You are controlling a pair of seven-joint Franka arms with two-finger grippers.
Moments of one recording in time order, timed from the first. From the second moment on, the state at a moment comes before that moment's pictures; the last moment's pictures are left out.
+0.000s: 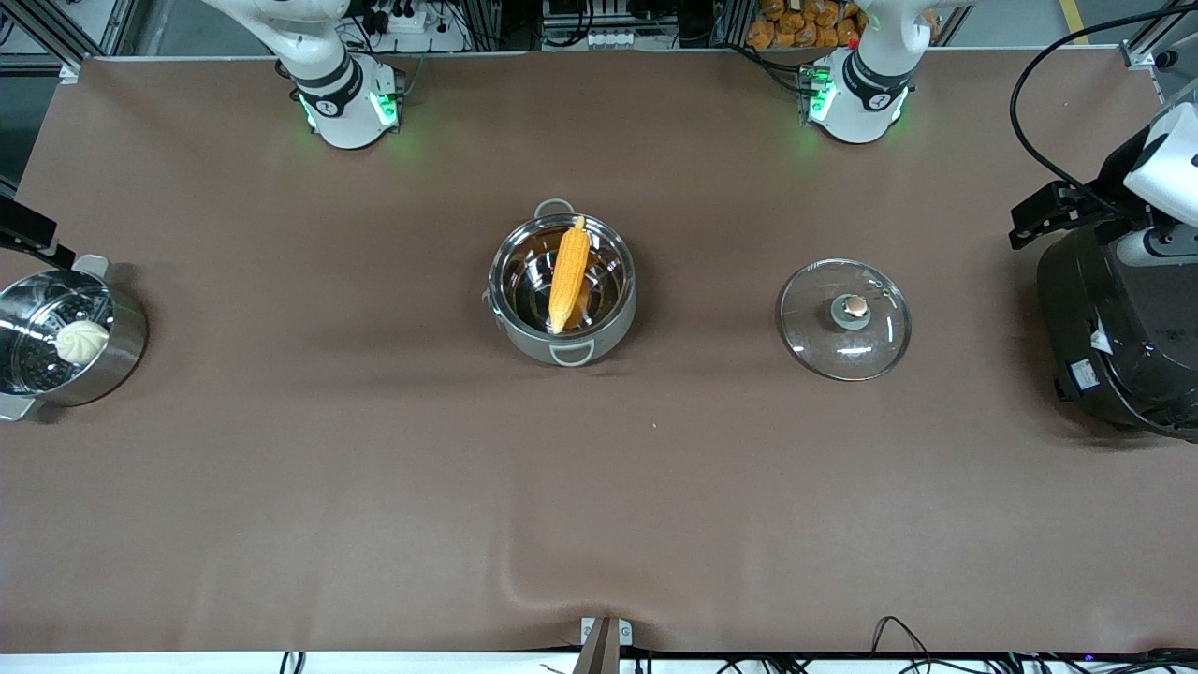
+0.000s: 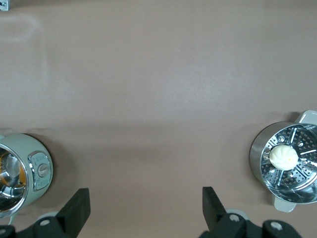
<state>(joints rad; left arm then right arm) 0.09 -0.03 -0.16 -1.61 0.01 1.56 -0.10 -0.17 0.12 0.07 -1.29 0.06 1.45 -0.13</state>
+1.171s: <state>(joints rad) 0.09 -0.03 -0.15 -1.63 0.01 1.56 -0.10 -0.15 0.05 0.07 -1.37 0.02 1.48 -0.13</state>
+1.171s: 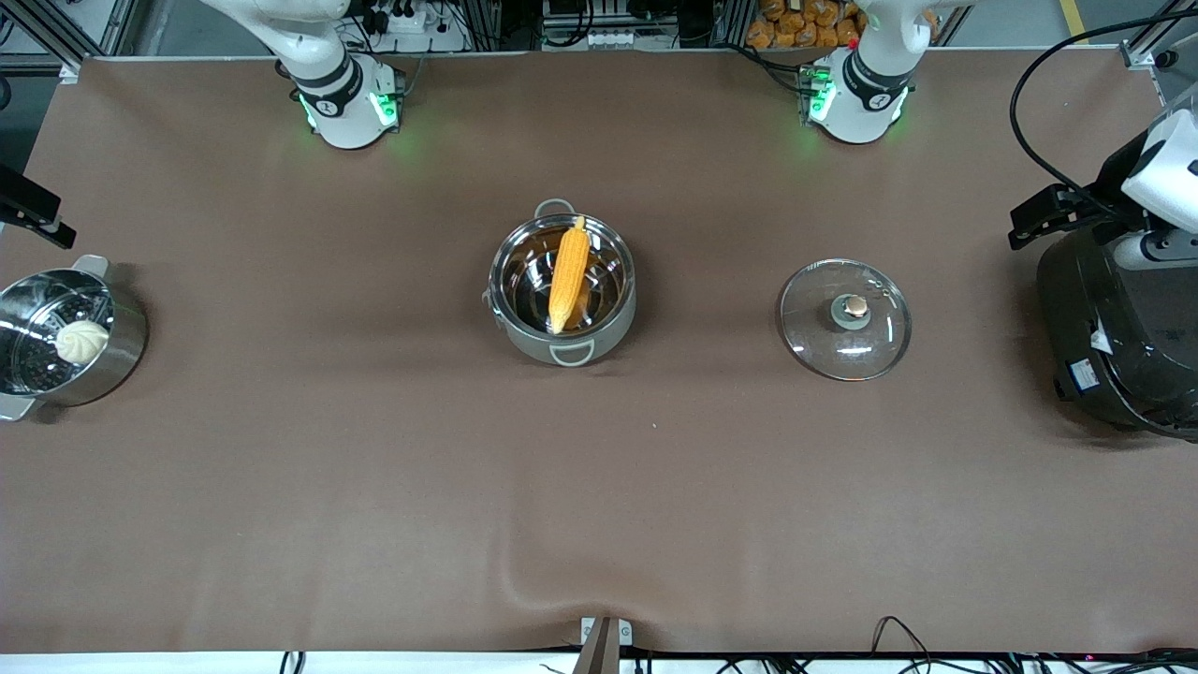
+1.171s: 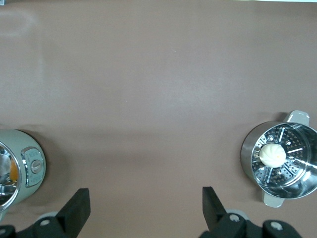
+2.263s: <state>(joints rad) 0.09 -0.03 -0.15 -1.64 0.01 1.56 -0.10 -0.14 0.03 0.12 -1.40 0.01 1.49 -0.03</state>
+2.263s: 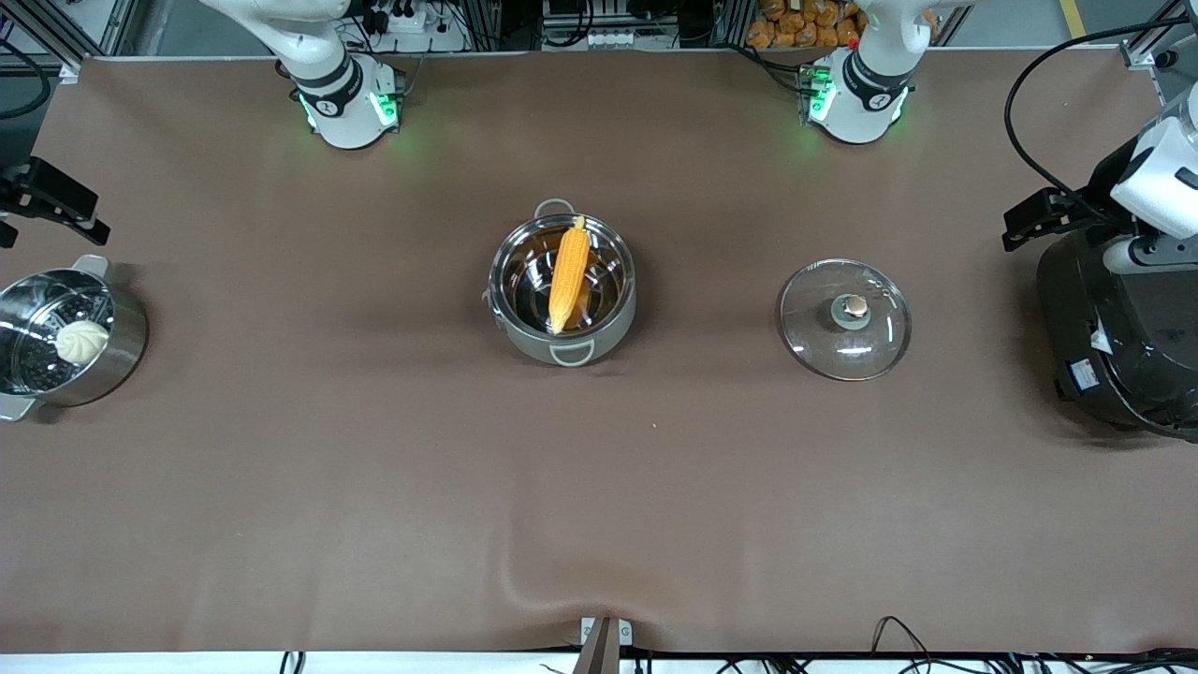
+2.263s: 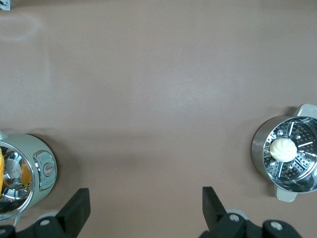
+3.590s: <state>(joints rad) 0.08 -0.03 -0.15 -1.62 0.01 1.57 -0.09 -0.14 0.01 0.12 -1.54 0.01 1.63 -0.03</state>
